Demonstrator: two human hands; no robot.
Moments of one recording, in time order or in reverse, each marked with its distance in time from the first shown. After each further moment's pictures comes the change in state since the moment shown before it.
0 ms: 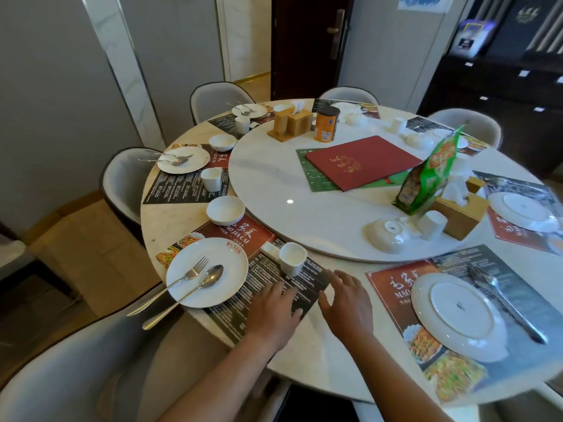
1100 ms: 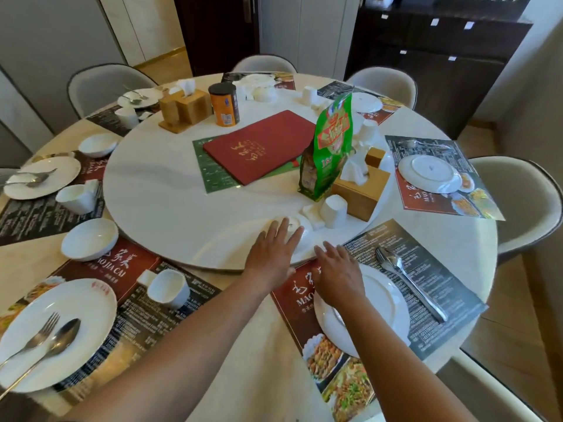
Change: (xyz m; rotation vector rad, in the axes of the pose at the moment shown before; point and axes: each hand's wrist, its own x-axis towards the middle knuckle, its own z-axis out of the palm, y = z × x) left_hand 0.208 0.206 0.049 0.343 -0.062 0.396; right_hand 0.095 0.218 -0.068 -0.185 -0.233 0.167
